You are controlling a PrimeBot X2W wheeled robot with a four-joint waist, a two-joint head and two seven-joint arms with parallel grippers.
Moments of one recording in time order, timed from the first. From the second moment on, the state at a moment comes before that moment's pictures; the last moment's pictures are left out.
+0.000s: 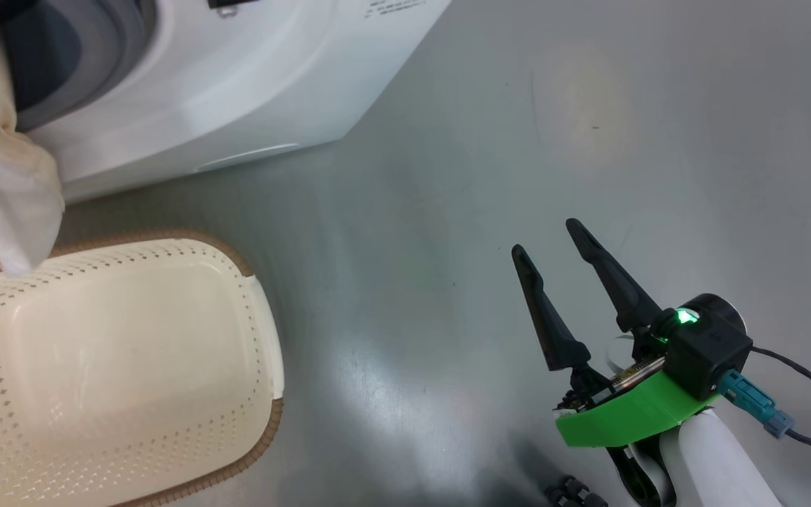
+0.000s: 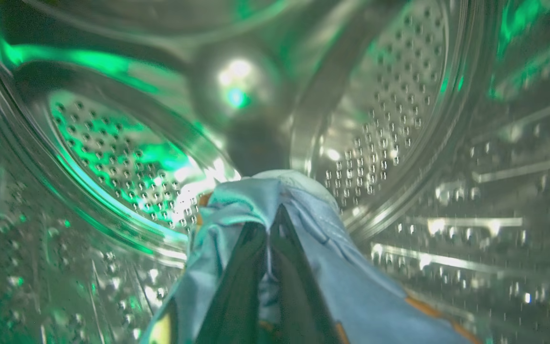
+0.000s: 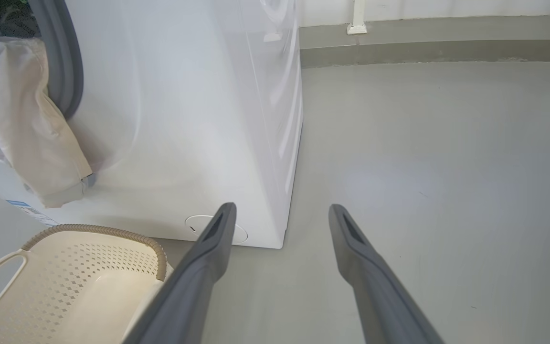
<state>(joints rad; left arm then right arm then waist) -1.34 0.28 0.04 0.80 -0.08 -0.05 -0.26 -0.25 -0.07 0.24 0.00 0.22 0.13 -0.26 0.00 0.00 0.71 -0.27</state>
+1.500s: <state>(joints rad) -1.44 0.19 -0.01 1.14 -0.11 0.07 -0.26 -0.25 -0.08 0.23 0.01 0.22 0.13 -0.26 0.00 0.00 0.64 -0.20</state>
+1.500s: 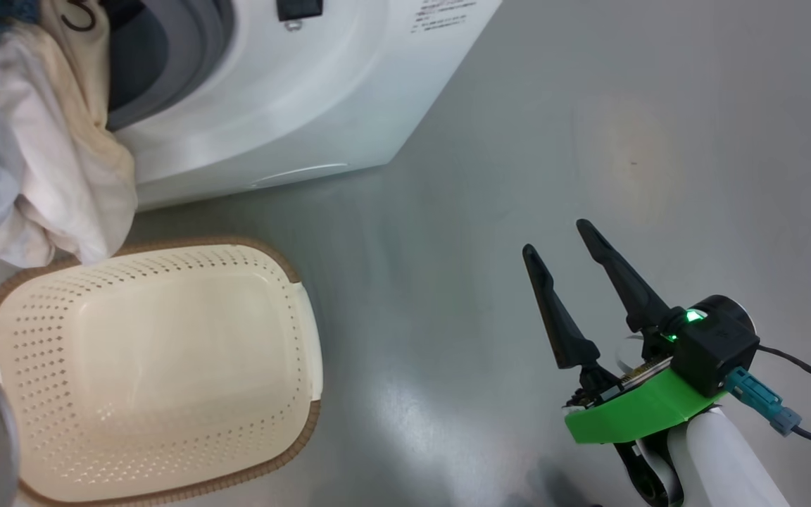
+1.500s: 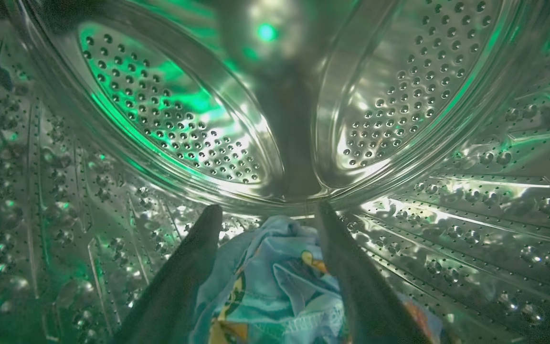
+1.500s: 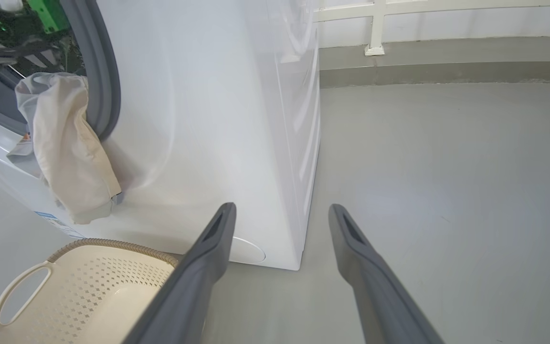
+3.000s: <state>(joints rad) -0.74 0.03 -0.02 0.51 -0.19 0.03 -0.26 -0.20 -0.11 0.10 0.00 0.22 0.13 -0.26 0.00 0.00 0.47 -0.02</state>
